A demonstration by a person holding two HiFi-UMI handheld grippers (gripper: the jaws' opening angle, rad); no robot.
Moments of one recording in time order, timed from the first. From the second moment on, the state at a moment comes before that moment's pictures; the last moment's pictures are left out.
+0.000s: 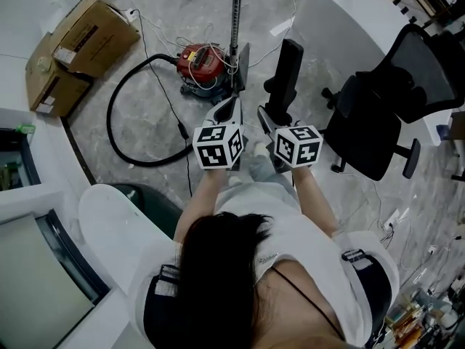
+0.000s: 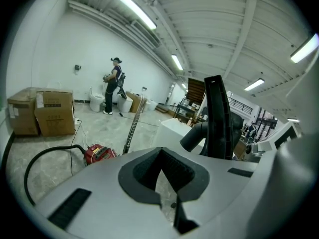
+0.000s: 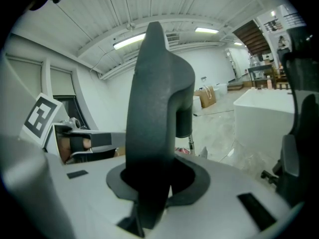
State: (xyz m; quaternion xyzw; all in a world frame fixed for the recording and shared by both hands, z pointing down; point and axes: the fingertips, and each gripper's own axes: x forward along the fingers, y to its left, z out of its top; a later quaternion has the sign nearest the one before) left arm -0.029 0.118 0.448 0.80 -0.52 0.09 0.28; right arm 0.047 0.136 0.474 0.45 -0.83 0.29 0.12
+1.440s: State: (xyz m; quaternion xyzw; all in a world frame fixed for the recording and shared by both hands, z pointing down) left arm 0.031 0.013 0.452 0.79 -0.54 0.10 0.28; right arm 0.097 0.025 0.478 0.42 -0.86 0.28 0.13
